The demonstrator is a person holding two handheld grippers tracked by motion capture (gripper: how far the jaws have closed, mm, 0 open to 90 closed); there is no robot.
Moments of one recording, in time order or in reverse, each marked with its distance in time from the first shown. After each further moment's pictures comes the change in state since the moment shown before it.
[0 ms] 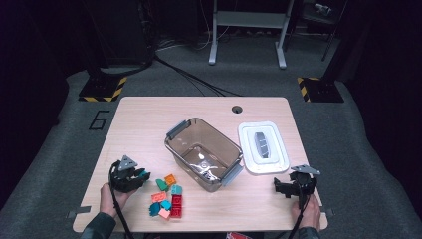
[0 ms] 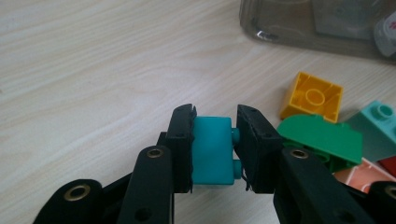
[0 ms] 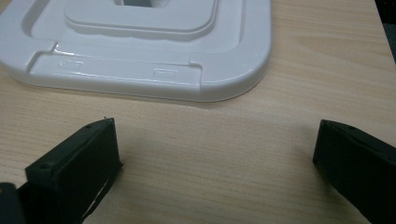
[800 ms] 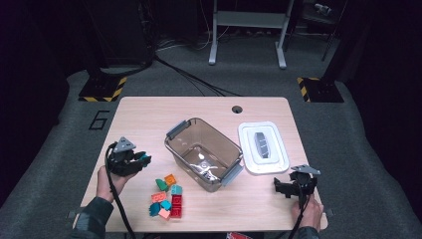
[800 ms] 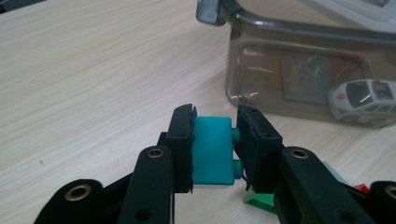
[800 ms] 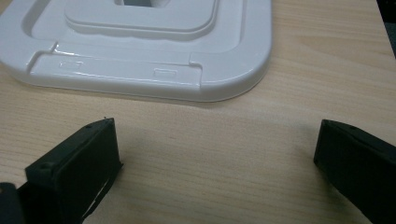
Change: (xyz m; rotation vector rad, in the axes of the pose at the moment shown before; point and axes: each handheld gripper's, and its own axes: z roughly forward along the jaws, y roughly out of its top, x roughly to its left) left arm 0.002 0.062 -0.030 -0.057 -0.030 0.042; right arm -0.001 0.000 0.000 0.002 0.006 -0.002
